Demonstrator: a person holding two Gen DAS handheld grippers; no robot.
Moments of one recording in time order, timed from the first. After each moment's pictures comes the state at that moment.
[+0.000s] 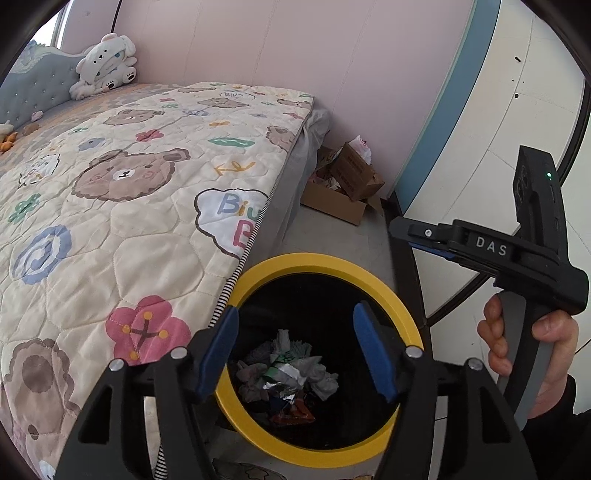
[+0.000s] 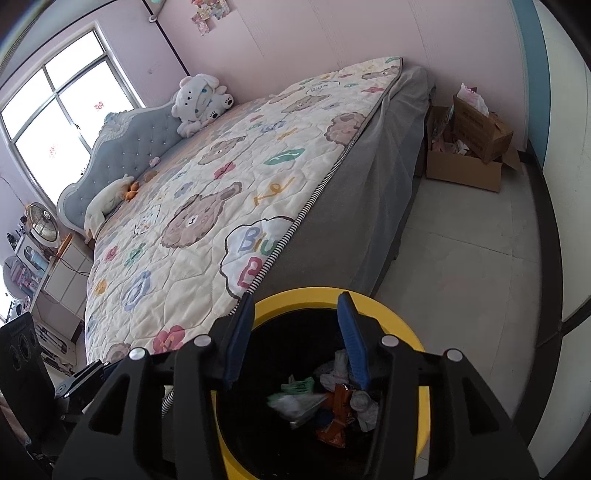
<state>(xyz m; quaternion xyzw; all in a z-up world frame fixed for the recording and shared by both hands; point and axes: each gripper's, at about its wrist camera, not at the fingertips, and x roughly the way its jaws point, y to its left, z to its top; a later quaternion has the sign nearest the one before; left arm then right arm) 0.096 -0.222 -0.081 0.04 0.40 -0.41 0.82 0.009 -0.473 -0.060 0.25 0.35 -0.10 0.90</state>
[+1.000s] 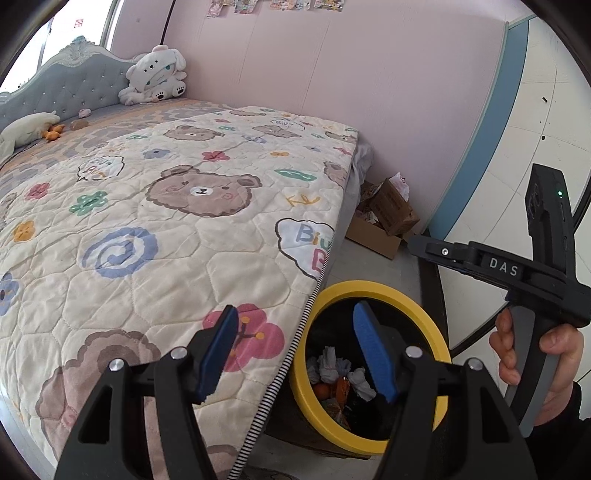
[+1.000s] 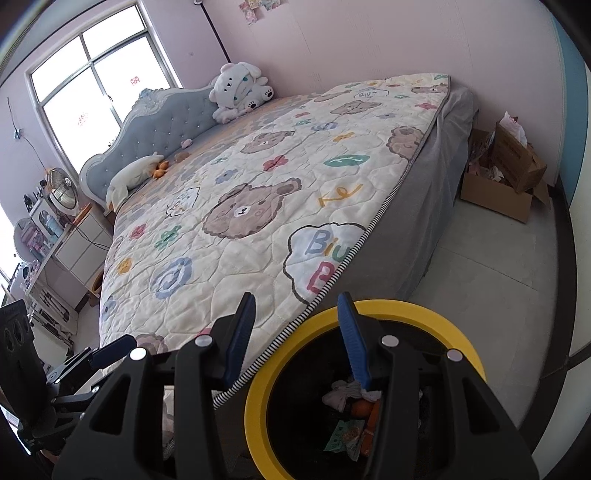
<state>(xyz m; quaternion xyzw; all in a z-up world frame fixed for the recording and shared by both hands) 0.112 -0.136 -0.054 0.00 0.37 -0.33 0.87 0.050 -0.401 -0.030 0.20 0.35 -0.05 0.92</state>
